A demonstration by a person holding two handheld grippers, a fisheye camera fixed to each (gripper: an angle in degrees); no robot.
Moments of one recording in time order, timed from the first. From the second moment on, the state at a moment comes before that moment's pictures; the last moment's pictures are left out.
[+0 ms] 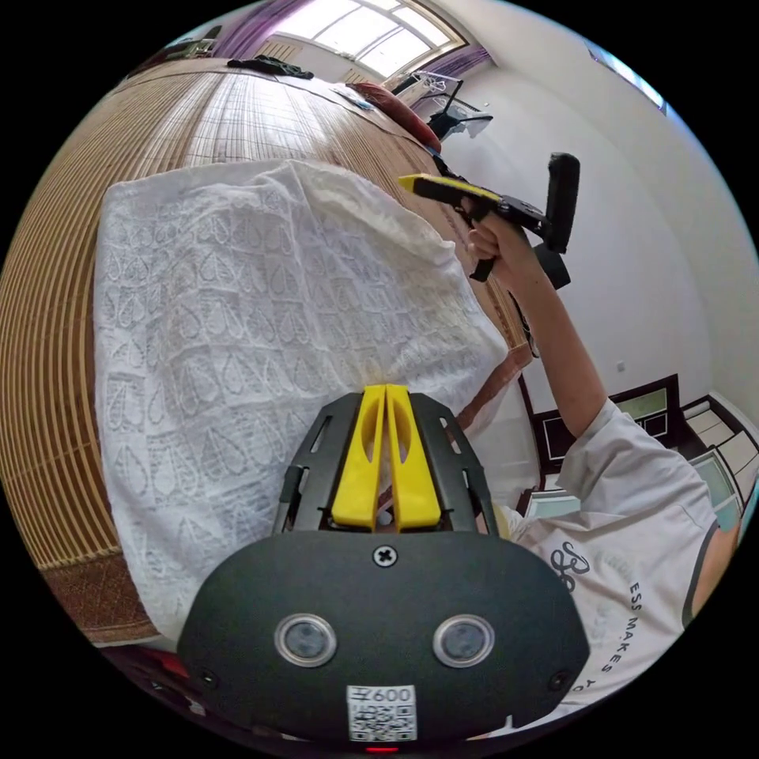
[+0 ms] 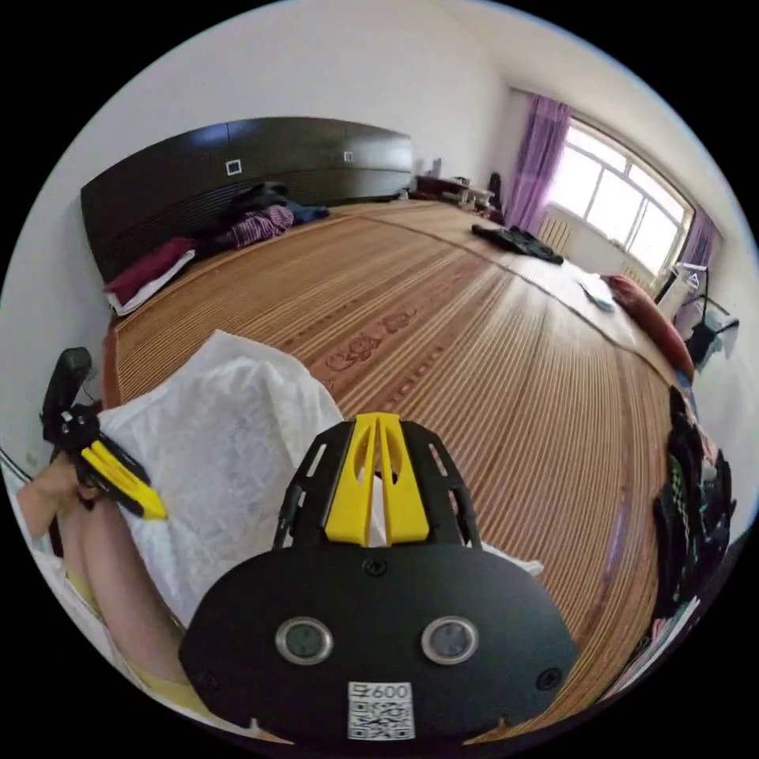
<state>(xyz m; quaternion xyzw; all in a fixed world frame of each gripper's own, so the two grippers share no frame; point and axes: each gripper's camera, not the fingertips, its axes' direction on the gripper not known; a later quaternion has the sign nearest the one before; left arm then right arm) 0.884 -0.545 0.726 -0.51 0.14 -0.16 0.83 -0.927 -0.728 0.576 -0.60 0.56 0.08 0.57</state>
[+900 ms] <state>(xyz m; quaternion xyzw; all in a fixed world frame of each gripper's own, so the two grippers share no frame) 0.795 -0.591 0.710 -0.50 0.17 -0.22 0.82 -0.903 -0.846 0.483 -0.60 0.56 0.18 0.54</state>
